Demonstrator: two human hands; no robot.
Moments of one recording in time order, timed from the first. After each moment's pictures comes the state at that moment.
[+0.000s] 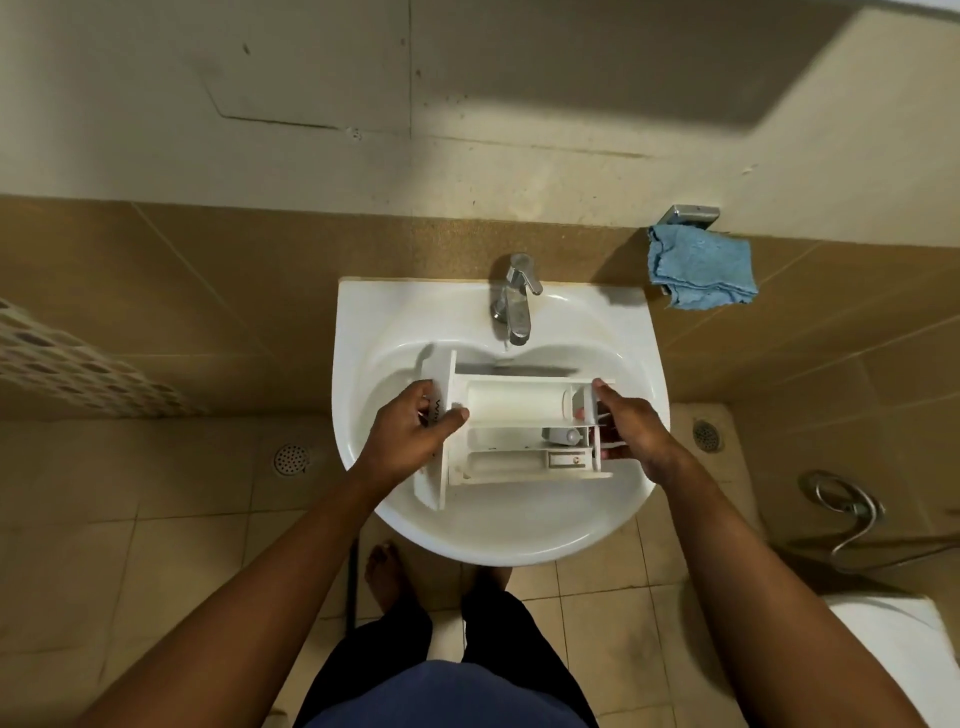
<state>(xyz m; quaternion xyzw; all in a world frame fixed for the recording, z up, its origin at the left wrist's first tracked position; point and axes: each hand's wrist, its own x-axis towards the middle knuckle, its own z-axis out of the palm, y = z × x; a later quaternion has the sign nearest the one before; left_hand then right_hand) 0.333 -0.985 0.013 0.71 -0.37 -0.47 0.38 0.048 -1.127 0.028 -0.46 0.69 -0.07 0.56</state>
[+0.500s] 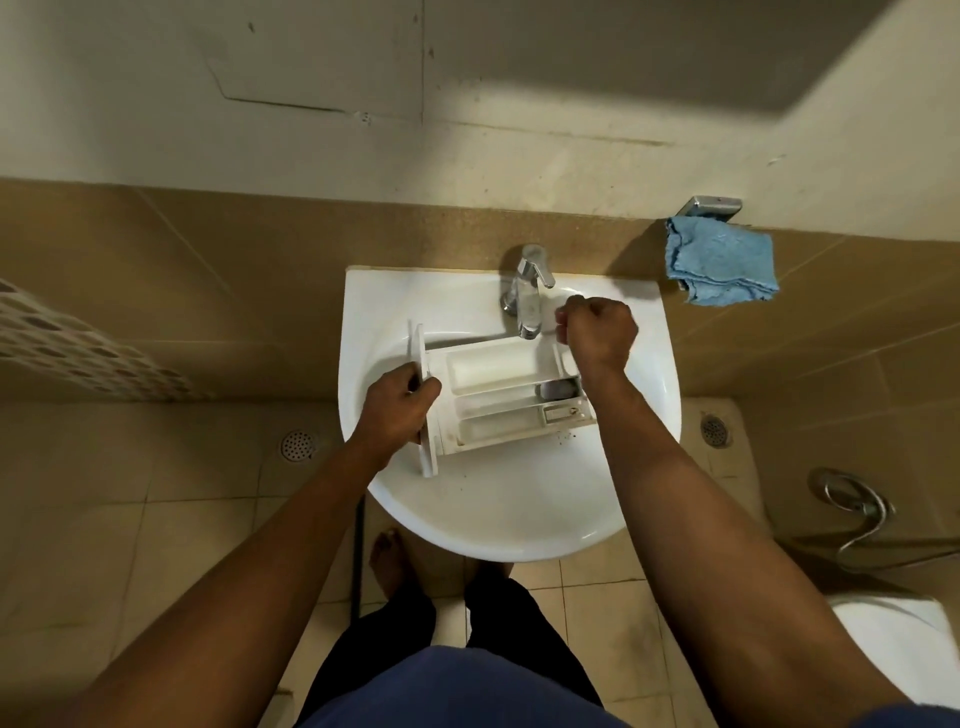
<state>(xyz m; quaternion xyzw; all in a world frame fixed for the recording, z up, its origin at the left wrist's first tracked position) 0.353 -1.004 0.007 0.74 -0.30 -0.48 0.36 0.165 -1.181 0.036 -0.52 0.71 -0.29 0.38</state>
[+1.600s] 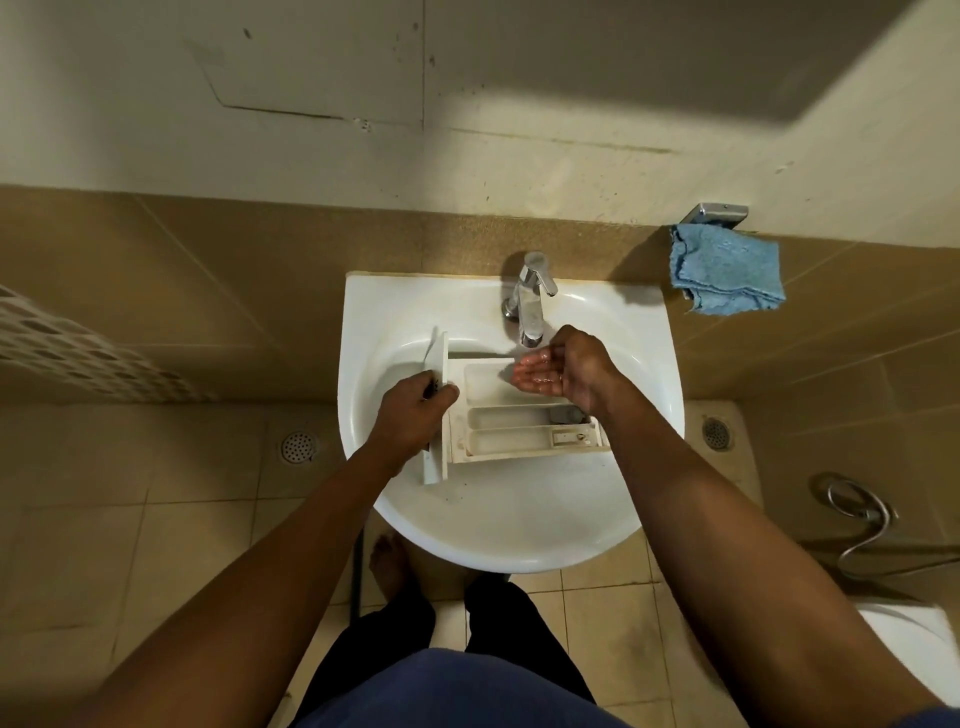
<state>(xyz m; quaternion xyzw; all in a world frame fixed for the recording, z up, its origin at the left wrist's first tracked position) 0.345 -1.014 0.003 0.73 -0.29 -0.50 0.36 0.163 -1.169 0.039 -0.31 0.59 -0.12 0.73</state>
